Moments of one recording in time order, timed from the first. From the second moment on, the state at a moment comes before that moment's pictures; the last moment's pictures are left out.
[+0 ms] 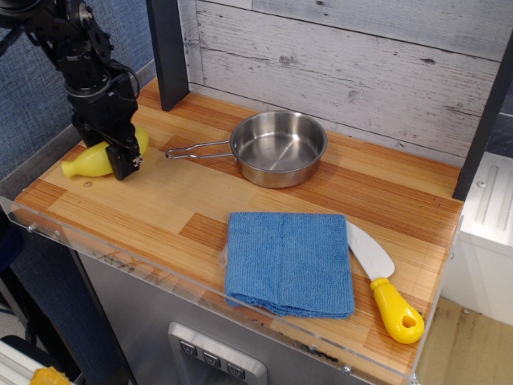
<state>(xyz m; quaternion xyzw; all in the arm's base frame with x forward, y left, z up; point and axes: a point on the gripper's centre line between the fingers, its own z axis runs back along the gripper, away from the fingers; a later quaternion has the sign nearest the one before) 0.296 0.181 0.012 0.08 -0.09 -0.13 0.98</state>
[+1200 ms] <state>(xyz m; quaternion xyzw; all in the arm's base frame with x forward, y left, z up) 0.306 0.148 0.114 0.05 -0.18 0.00 0.98</state>
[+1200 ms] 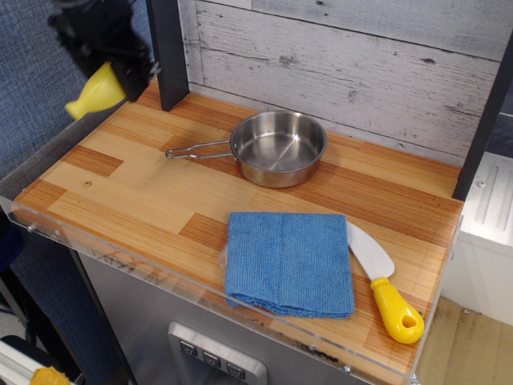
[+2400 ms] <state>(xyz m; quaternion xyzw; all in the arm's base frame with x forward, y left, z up) 0.342 -0.055 0.101 -0.01 -0.16 -0.13 0.98</state>
